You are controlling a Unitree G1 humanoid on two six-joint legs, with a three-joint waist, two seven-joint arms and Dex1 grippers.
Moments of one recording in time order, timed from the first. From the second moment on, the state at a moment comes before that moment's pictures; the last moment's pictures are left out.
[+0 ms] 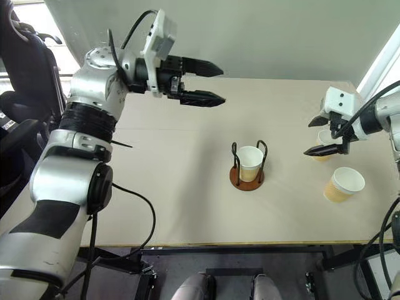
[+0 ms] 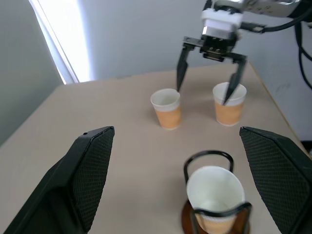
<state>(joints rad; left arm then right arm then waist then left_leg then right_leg) -1.47 0.49 -0.11 0.88 -0.28 0.25 -1.45 -1.11 -1.00 0.29 0.60 0.01 0.17 1.47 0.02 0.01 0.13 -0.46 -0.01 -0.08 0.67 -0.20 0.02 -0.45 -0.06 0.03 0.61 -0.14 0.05</state>
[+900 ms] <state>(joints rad) -1.22 0.53 0.01 0.52 -0.40 0.48 -1.38 -1.27 -0.87 0.37 1.17 -0.41 -0.22 1.16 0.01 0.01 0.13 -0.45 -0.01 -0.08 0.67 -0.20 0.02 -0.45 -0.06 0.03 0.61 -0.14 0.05</state>
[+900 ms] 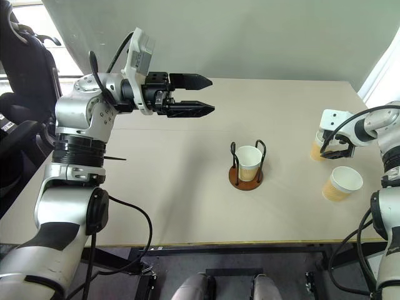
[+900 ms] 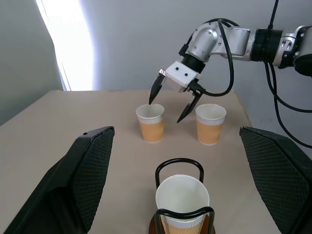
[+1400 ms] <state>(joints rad) -1.19 0.55 0.02 0.49 -0.41 0.47 -1.35 -1.28 -0.84 0.41 1.27 -0.54 -0.26 1.05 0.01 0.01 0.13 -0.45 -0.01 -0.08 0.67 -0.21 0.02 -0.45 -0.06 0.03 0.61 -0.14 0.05</state>
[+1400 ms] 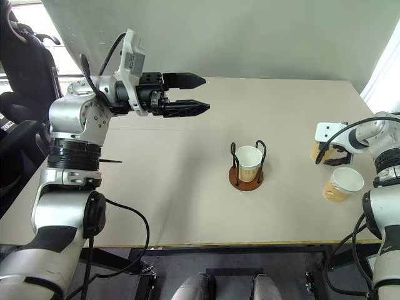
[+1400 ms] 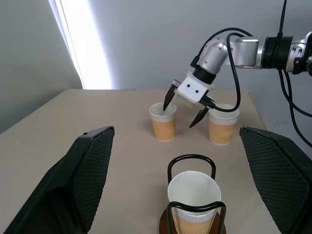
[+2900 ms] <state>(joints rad) -1.15 0.69 -0.14 0.73 -0.32 0.24 -1.58 -1.19 -0.90 0.30 0.54 -0.28 0.00 1.55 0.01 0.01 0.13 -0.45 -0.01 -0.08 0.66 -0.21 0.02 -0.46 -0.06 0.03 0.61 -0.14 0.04</state>
